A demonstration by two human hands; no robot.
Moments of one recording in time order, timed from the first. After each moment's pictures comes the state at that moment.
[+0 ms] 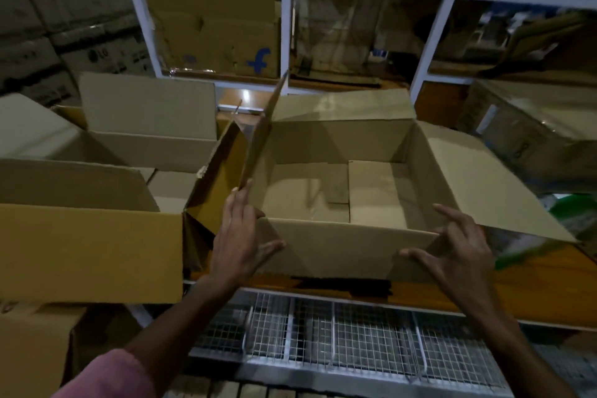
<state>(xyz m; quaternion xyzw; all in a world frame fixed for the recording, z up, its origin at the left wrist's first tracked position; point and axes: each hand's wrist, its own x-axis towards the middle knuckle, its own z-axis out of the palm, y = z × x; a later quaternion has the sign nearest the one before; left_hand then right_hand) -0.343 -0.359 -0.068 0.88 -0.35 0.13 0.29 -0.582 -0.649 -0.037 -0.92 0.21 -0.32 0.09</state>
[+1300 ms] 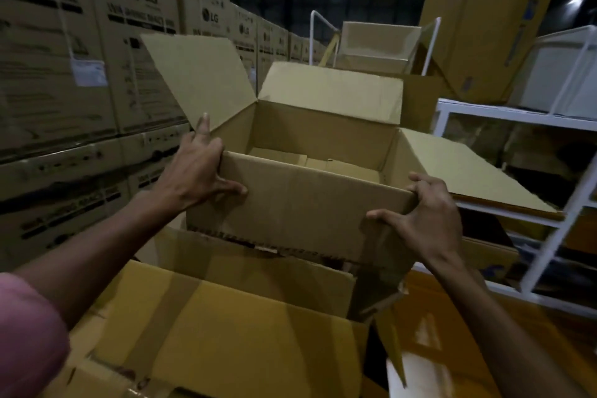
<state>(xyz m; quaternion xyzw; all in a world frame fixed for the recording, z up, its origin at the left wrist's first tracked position) -0.054 -0.003 0.181 0.92 -0.26 0.24 0.16 -0.229 -0.348 0.137 -0.88 0.13 -0.43 0.16</state>
